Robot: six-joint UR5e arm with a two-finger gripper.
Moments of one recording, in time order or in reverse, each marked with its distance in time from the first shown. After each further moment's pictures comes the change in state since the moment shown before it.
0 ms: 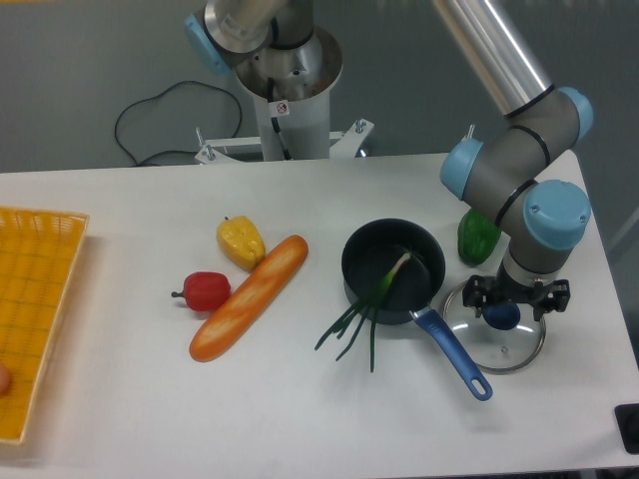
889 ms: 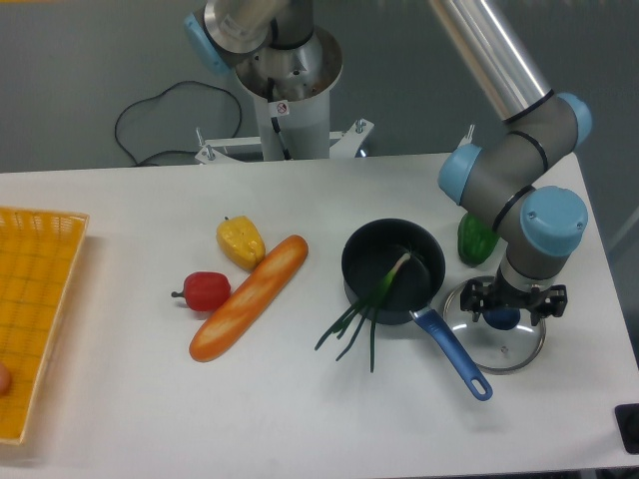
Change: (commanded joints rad) arm -0.009 -0.011 0.009 0.000 0.000 0.000
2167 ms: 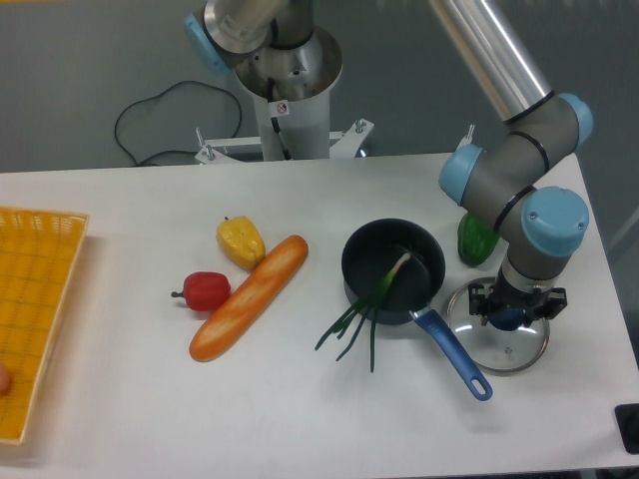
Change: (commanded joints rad) arm 0.002 -0.006 0.031 -0.006 0.006 -0.006
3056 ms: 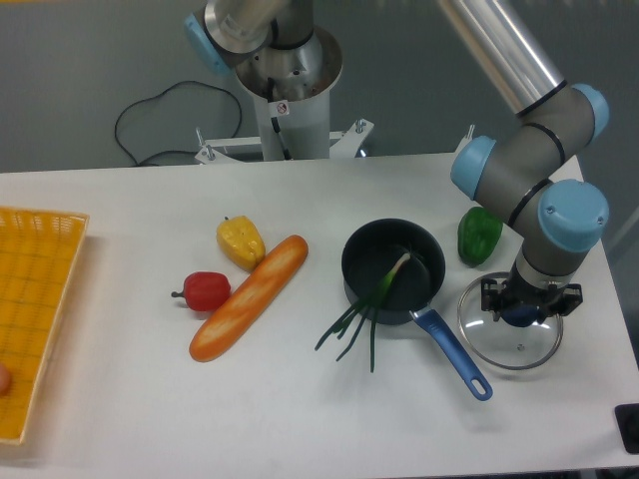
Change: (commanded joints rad) arm 0.002 0.034 0.040 -0.103 0.032 0.044
